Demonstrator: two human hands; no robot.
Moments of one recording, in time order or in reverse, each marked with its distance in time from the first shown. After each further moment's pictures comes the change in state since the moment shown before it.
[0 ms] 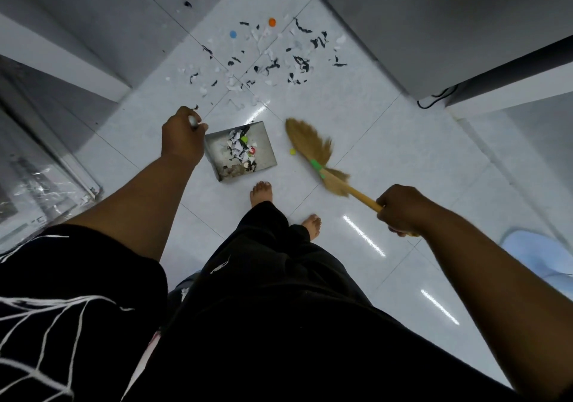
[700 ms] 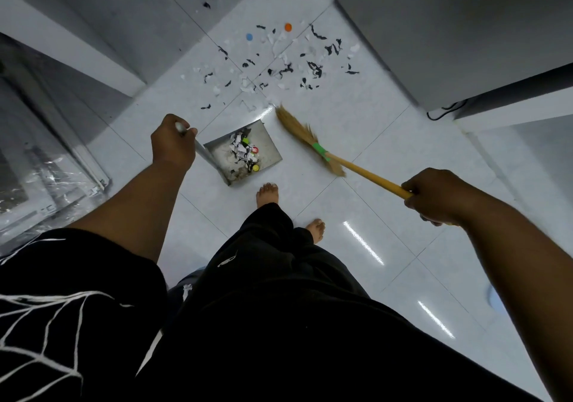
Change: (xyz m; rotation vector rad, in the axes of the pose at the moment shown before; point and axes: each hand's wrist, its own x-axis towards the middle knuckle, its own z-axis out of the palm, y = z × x) left_hand -0.004 -0.027 -0.037 -0.067 0.116 -0.147; right_hand -0.016 -0.004 -0.046 -0.035 0.130 -0.069
